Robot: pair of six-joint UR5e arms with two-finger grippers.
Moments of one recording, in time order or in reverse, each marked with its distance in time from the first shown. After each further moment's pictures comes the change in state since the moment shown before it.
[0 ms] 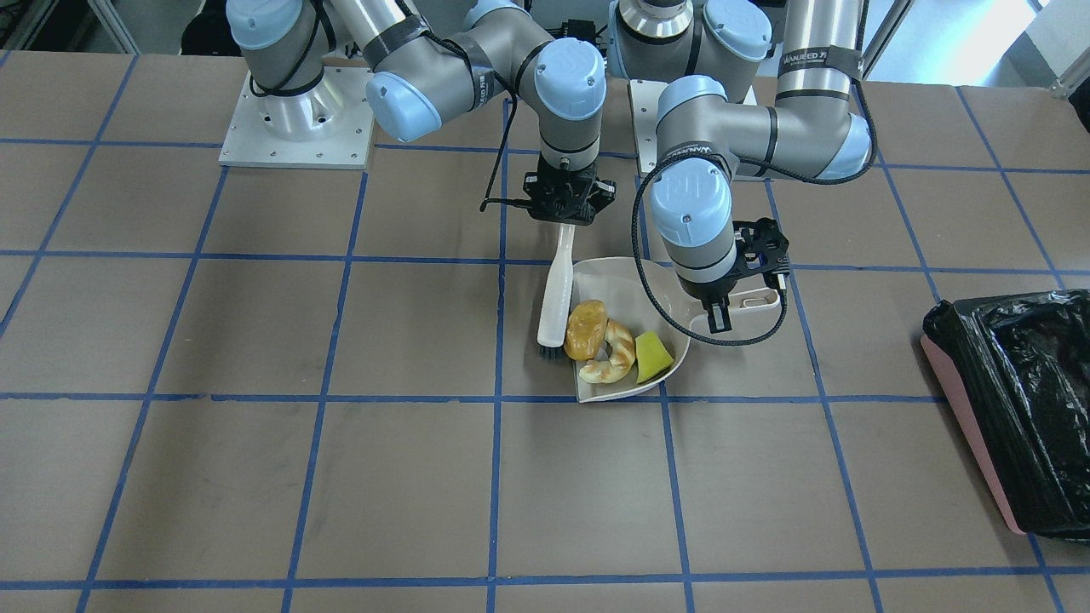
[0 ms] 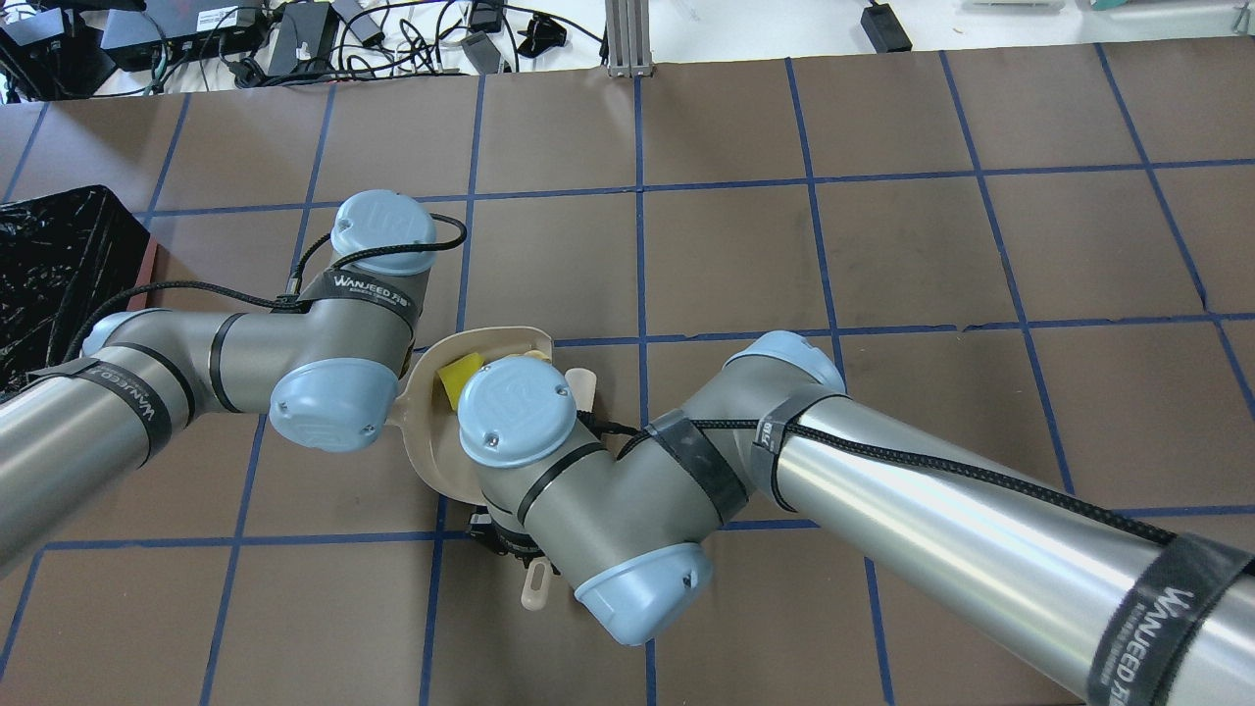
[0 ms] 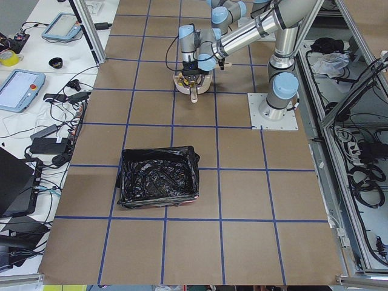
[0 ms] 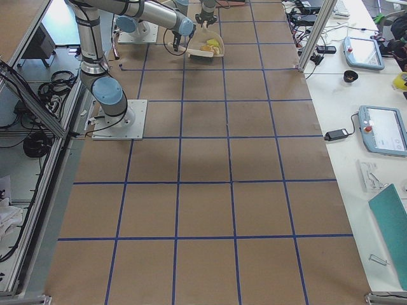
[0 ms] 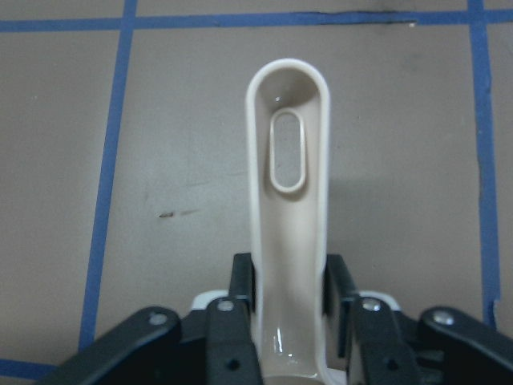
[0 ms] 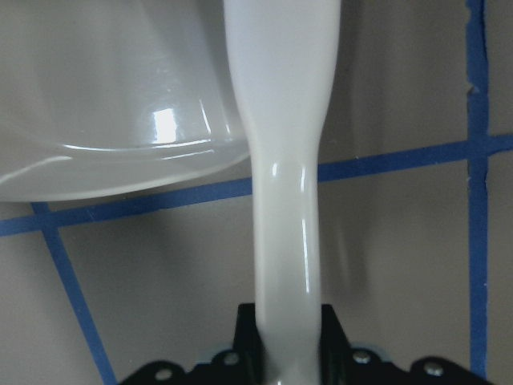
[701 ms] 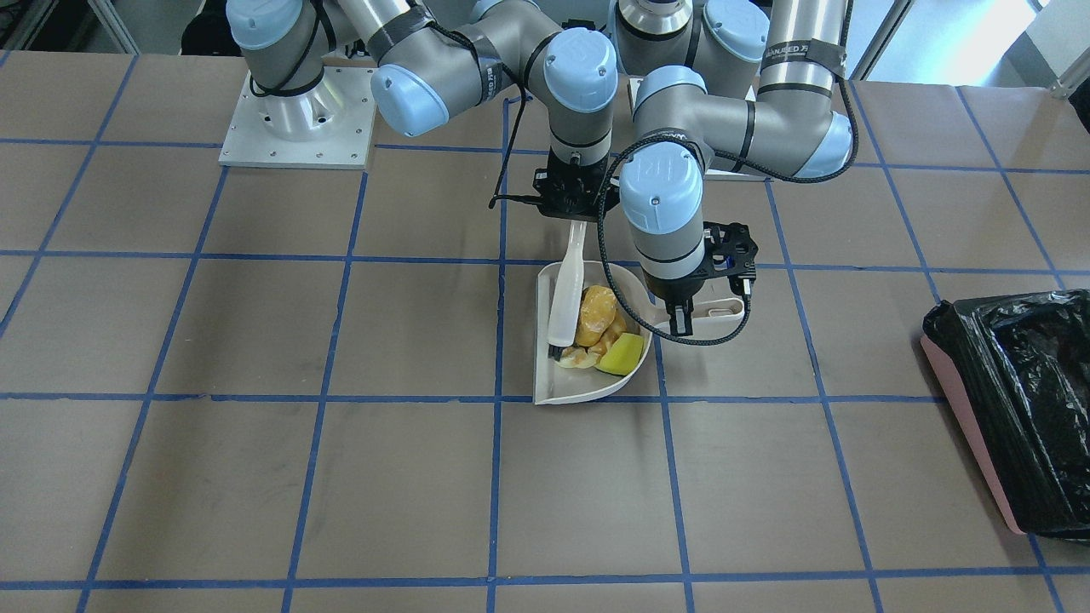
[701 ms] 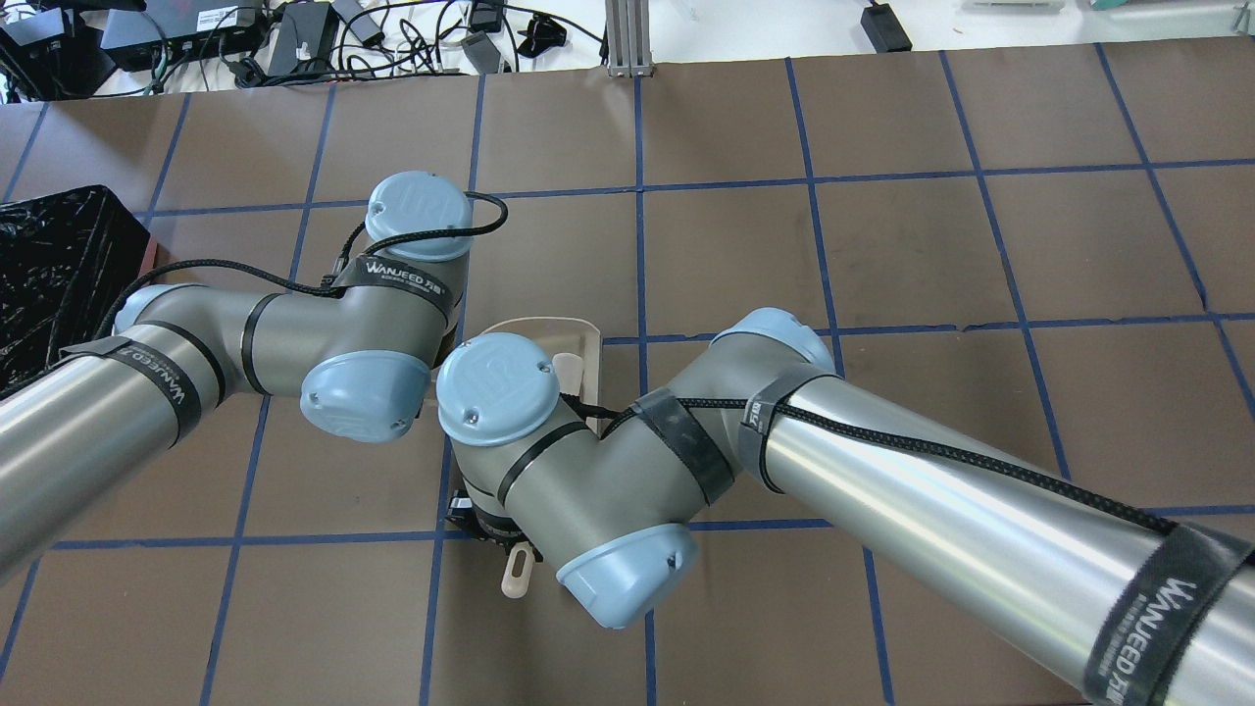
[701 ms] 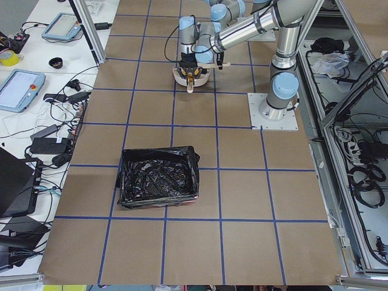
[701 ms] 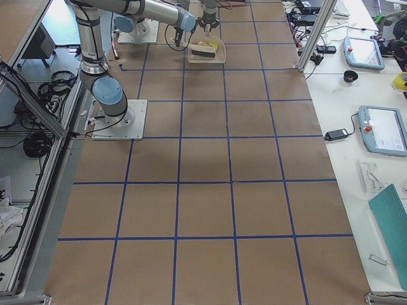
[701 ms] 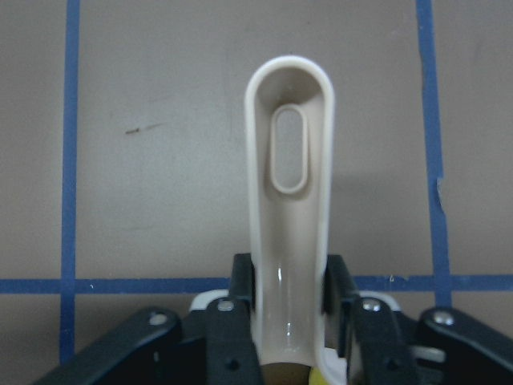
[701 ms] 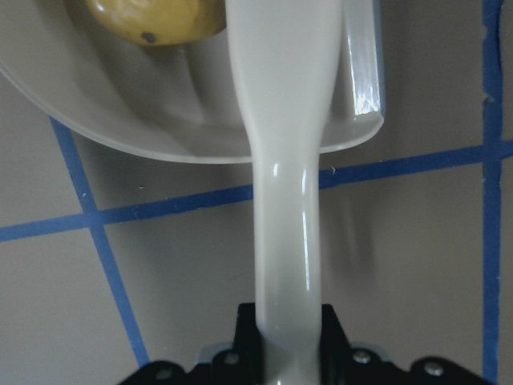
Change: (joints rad) left arm -0.064 -0.001 0.056 0.006 -0.099 0.032; right arm 0.004 -0.015 -0.047 0.065 -0.004 -0.004
